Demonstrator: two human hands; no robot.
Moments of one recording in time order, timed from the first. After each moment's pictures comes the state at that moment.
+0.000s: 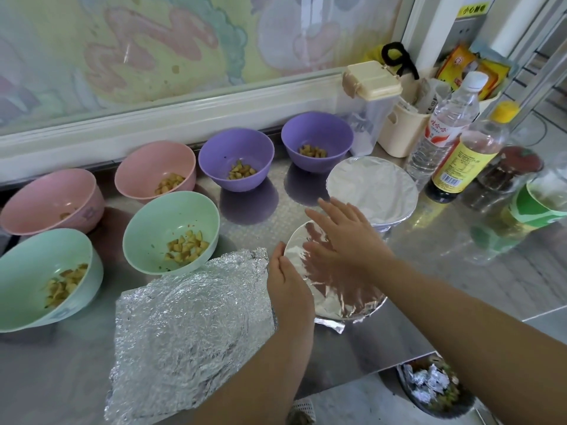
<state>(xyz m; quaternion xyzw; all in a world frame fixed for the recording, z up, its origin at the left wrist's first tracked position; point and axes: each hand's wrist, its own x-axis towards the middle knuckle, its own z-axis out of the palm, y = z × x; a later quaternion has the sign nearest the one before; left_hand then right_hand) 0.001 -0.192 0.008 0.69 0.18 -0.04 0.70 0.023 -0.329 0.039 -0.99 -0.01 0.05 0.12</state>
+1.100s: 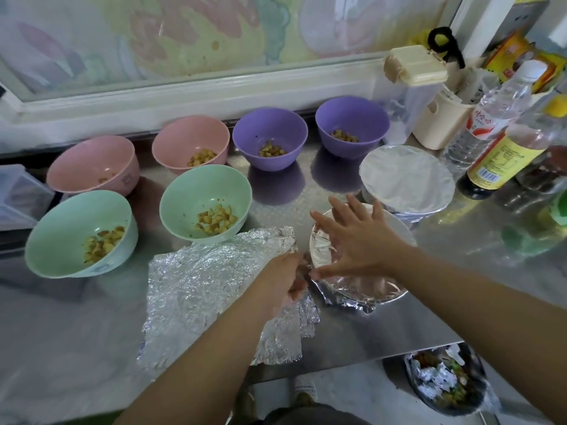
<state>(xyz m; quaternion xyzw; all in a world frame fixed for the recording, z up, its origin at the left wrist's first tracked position) 0.020 -0.109 0.023 0.65 0.17 -0.39 0.62 0.019 -0.302 0.039 -0.98 -0.09 0.16 0.00</state>
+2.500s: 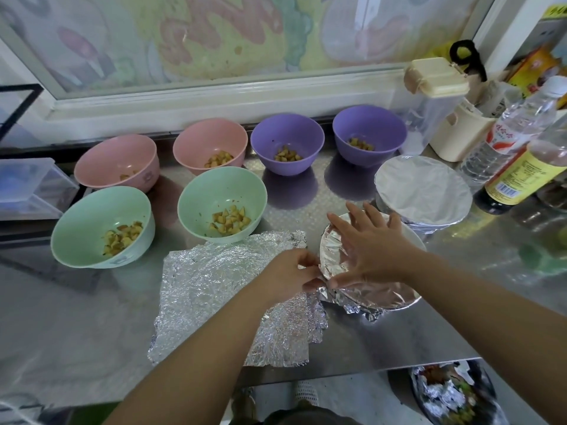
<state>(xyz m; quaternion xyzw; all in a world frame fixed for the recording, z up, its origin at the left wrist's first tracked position) 0.034 -0.095 0.017 0.76 -0.04 -0.35 0.55 0.023 -0.302 0.044 -0.98 -0.06 0.20 0.00</state>
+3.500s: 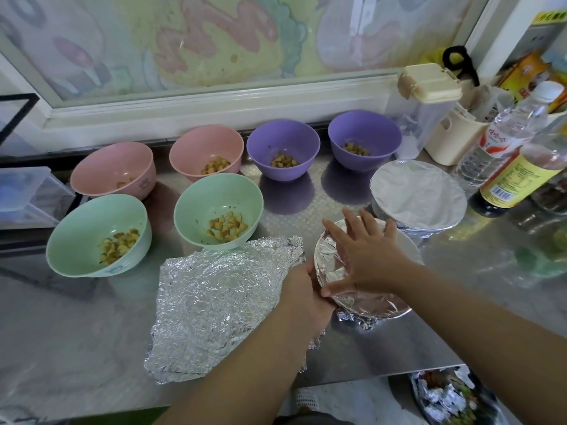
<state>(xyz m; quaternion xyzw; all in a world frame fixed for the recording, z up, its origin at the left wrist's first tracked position) 0.006 -0.146 0.038 0.34 0.29 -0.37 0.82 0.019 -0.295 0.038 -0.98 -0.05 0.19 0.00</state>
